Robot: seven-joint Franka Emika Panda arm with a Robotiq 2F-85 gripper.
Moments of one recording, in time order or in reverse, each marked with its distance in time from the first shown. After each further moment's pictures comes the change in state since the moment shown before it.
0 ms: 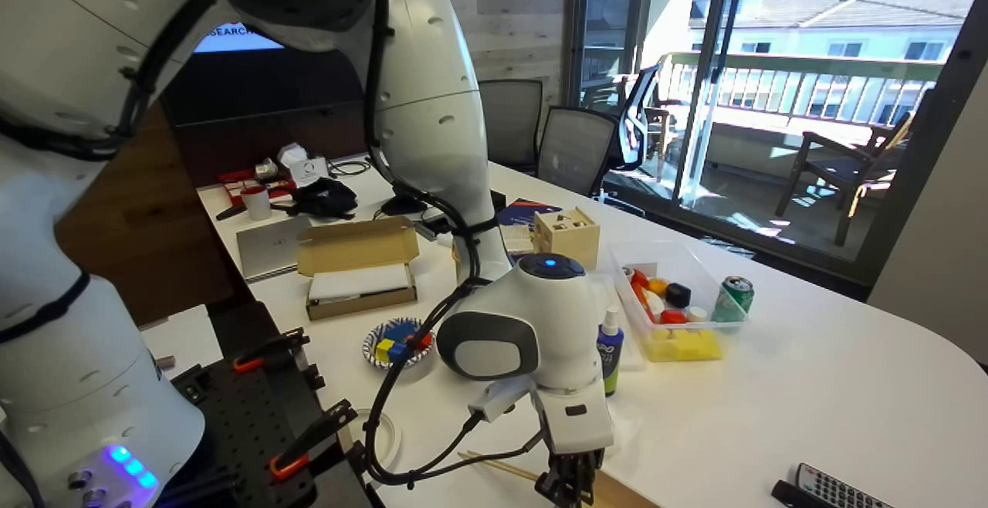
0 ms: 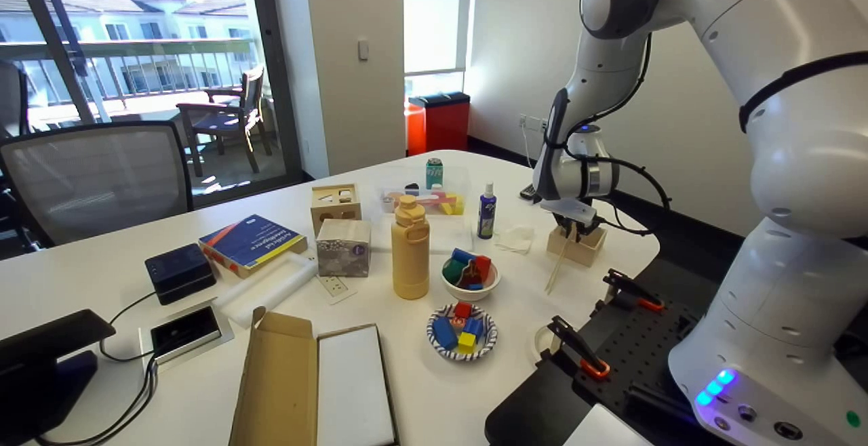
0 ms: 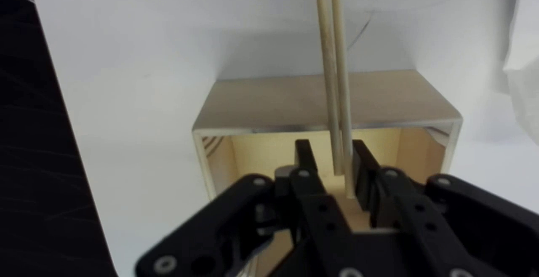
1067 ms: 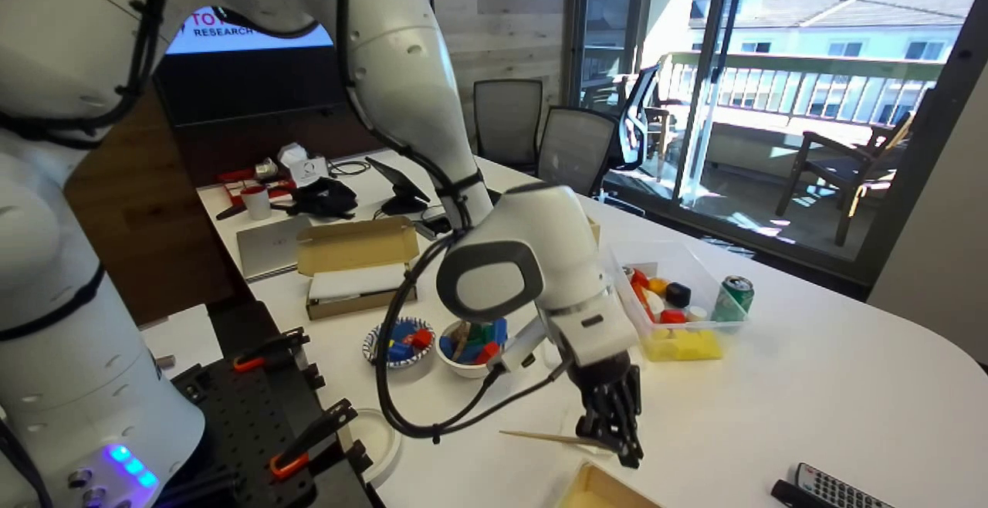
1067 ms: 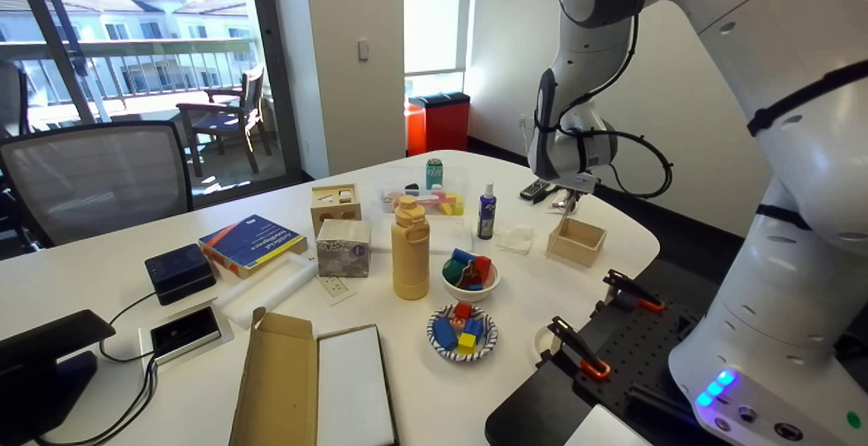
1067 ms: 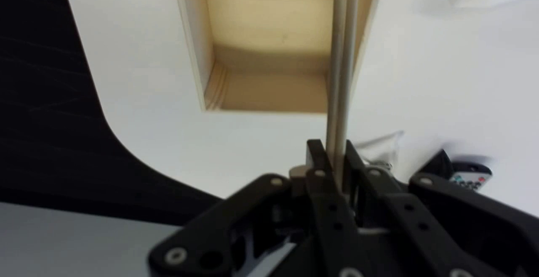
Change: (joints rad) arm 0.387 -0.074 -0.349 -0.075 0.016 0.052 0.005
